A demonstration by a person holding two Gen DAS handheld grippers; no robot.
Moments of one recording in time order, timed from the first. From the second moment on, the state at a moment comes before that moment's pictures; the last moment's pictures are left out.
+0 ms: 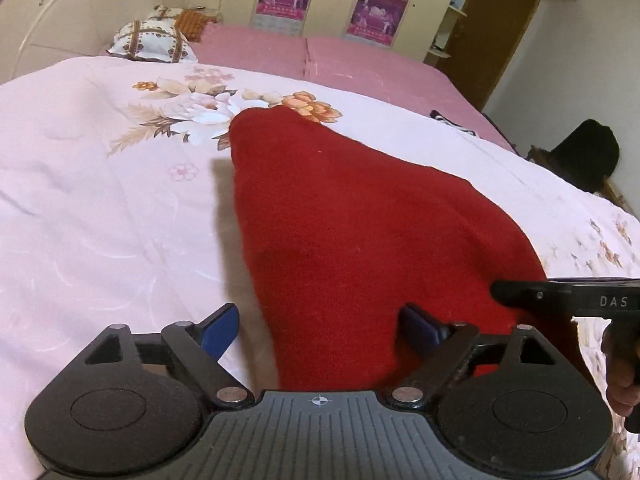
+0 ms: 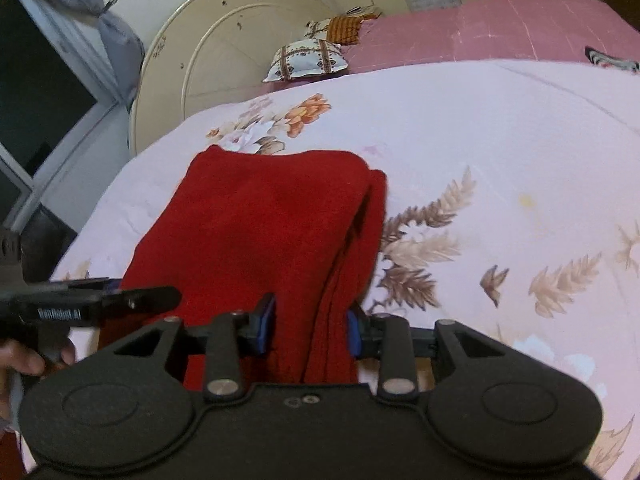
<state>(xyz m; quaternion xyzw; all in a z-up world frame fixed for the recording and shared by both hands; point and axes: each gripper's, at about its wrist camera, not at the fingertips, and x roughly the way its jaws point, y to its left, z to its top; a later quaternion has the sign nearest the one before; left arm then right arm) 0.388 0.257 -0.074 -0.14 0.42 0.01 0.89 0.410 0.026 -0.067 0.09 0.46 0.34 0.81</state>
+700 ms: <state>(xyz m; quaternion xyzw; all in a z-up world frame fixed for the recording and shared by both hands) 0.337 0.222 -0.036 -0.08 0.40 0.05 0.91 0.361 0.020 -0.012 0.01 0.41 0.37 0.84</state>
